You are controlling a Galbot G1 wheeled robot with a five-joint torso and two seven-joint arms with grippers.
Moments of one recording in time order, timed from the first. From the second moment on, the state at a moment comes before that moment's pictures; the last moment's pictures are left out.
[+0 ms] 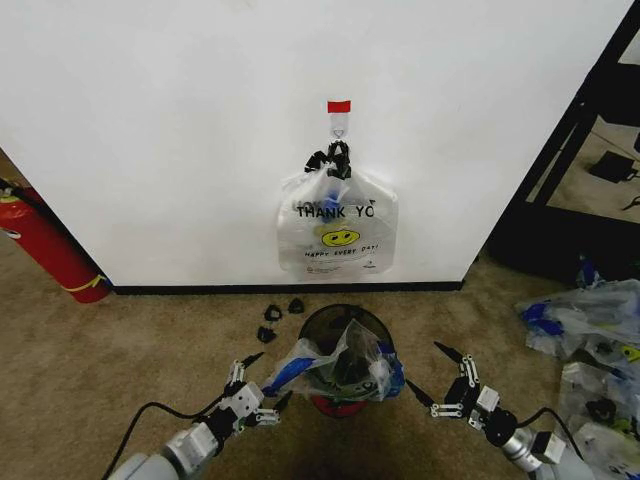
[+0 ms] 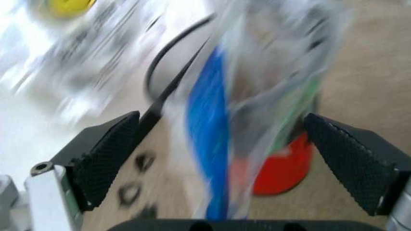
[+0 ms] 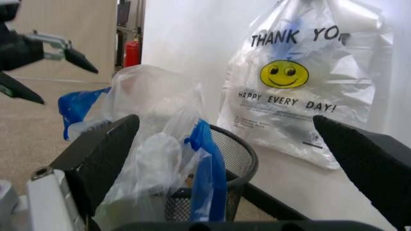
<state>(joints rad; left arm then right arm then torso) 1.60 -0.81 -0.33 -2.09 0.03 -0.12 0.32 -1.44 0.98 0.46 1.47 0.67 0.82 -0.90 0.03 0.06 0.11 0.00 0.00</state>
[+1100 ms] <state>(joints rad) 0.49 -1.03 0.42 -1.69 -0.83 0.75 -0.22 -1.46 1.00 0.49 1.65 0.53 0.80 -0.75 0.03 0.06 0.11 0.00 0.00</state>
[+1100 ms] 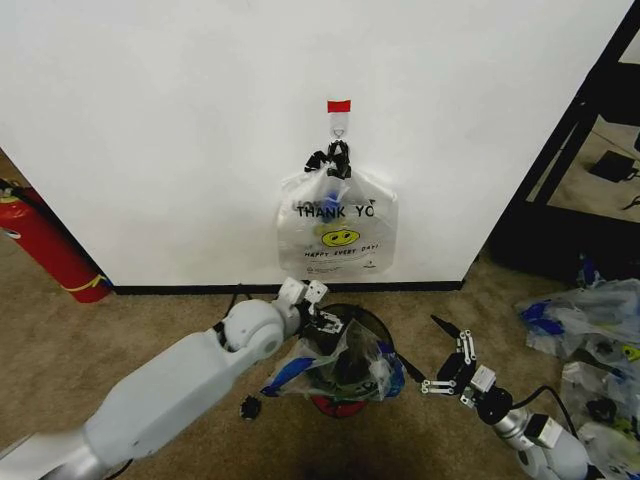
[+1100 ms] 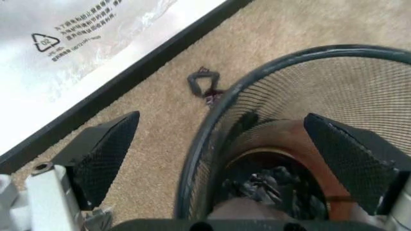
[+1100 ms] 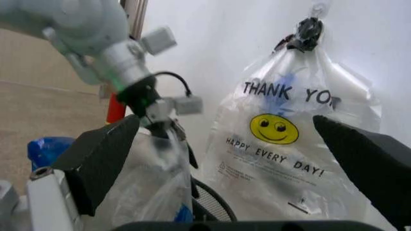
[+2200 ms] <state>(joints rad) 0.58 -1.02 0.33 -1.77 -1.03 0.74 -0.45 -1.47 1.00 0.49 1.66 0.53 0.82 -0.73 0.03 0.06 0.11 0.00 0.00</state>
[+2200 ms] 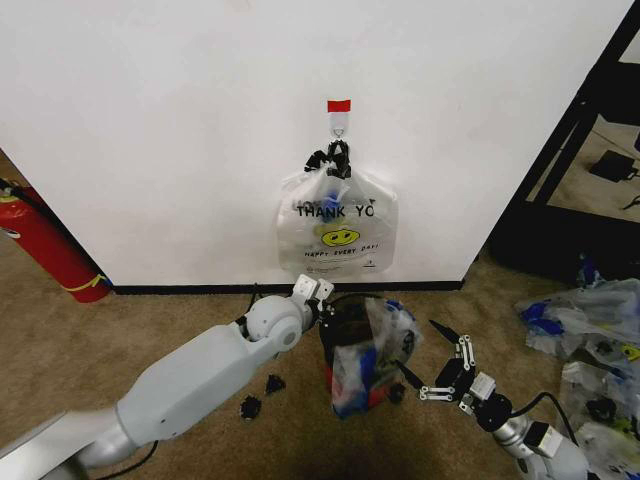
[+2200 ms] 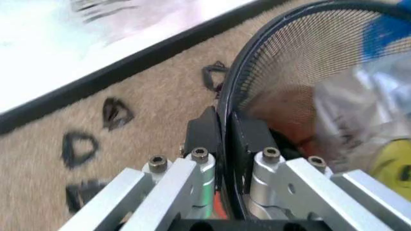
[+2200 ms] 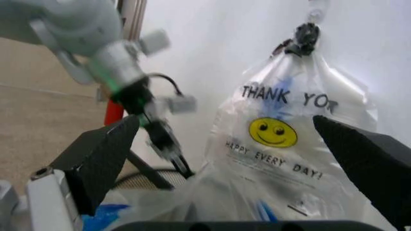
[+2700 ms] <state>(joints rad) 1.05 -1.17 -0.15 -1.98 -1.07 0.74 -0.56 -1.45 0.96 0.44 1.65 0.54 0.69 -0.52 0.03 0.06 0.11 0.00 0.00</state>
